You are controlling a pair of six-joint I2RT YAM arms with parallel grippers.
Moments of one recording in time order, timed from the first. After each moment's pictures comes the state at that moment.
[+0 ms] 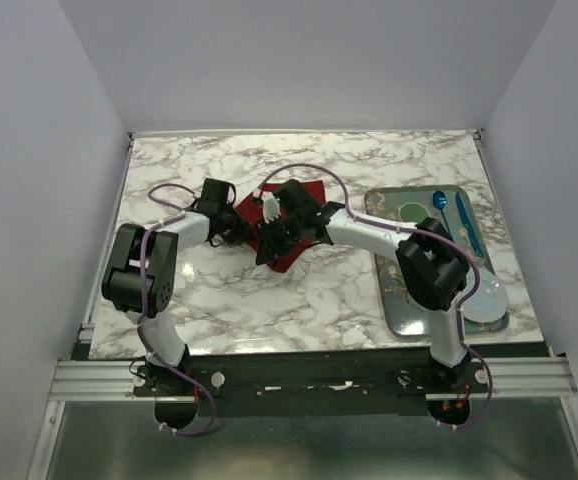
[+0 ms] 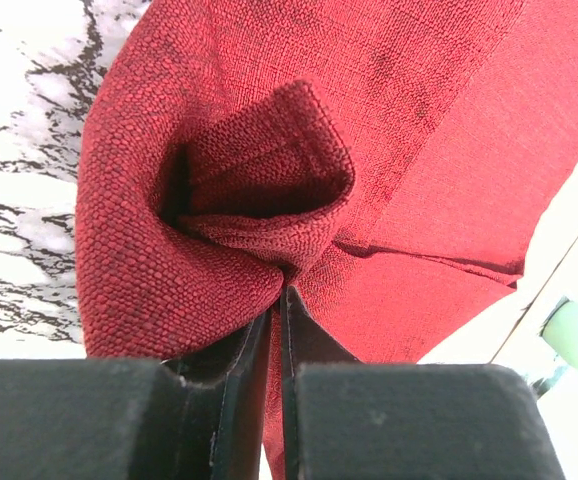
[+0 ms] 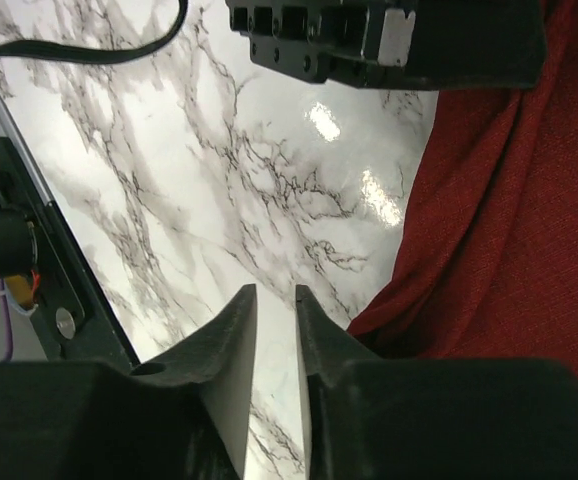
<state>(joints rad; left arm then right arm) -0.23 1.78 0.99 -0.16 0.20 -0.92 0.81 2.03 1.50 -0.29 -0.50 0.25</state>
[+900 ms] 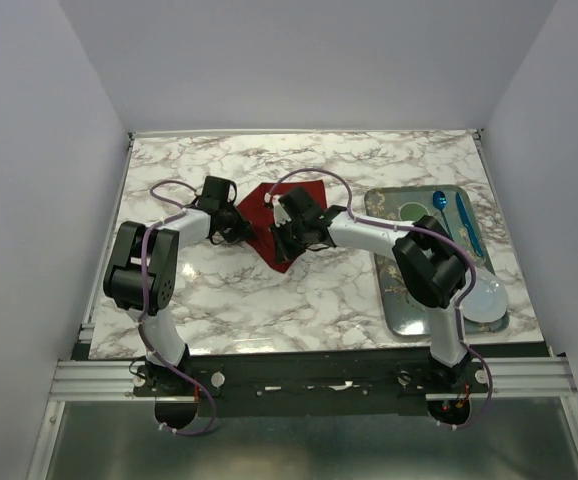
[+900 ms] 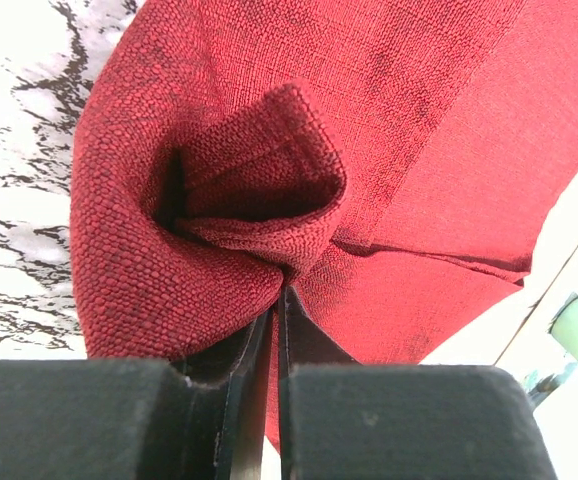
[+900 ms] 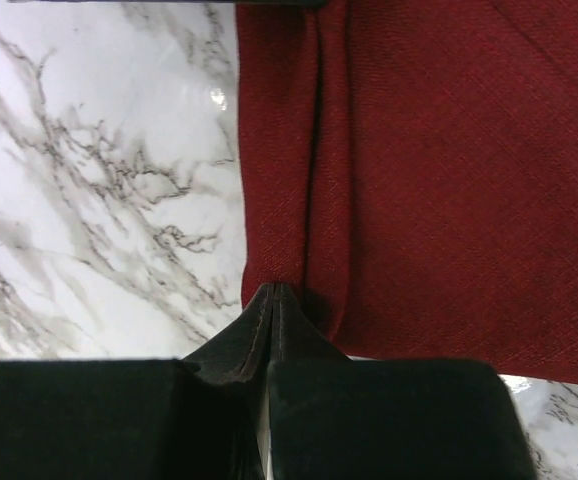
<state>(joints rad) -0.23 1.80 1.02 -0.18 0.21 -0.89 0.79 2.05 1.43 -0.32 -0.29 0.22</state>
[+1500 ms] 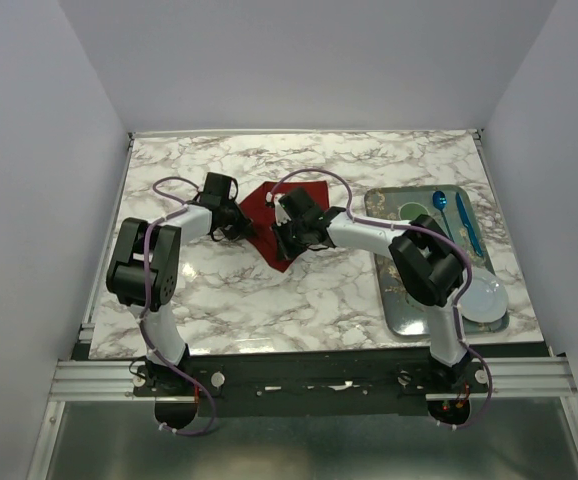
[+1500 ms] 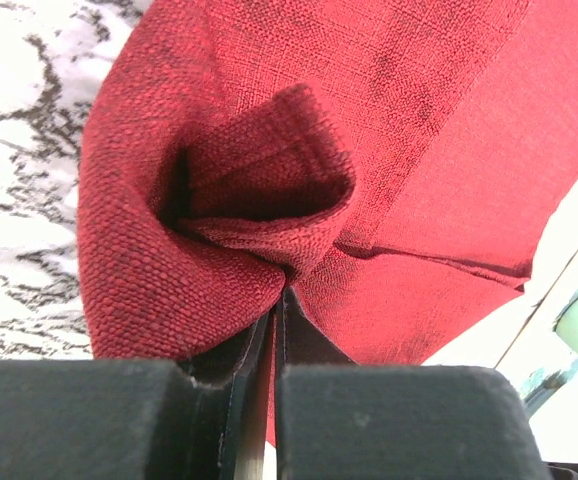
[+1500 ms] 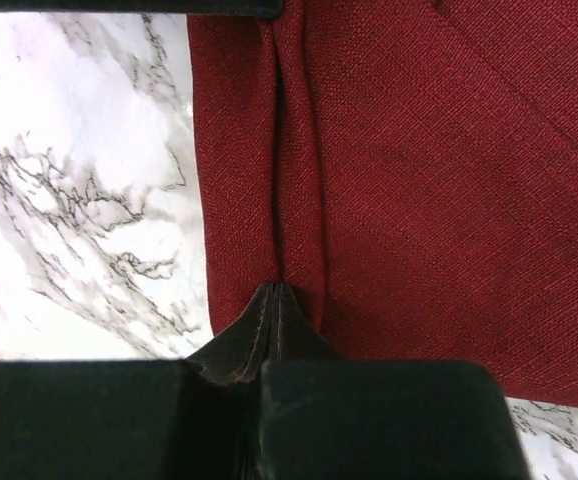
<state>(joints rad) -0.23 1.83 1.06 -0.21 0.22 -0.86 0.78 2.07 1.43 -0.28 -0.21 0.21</state>
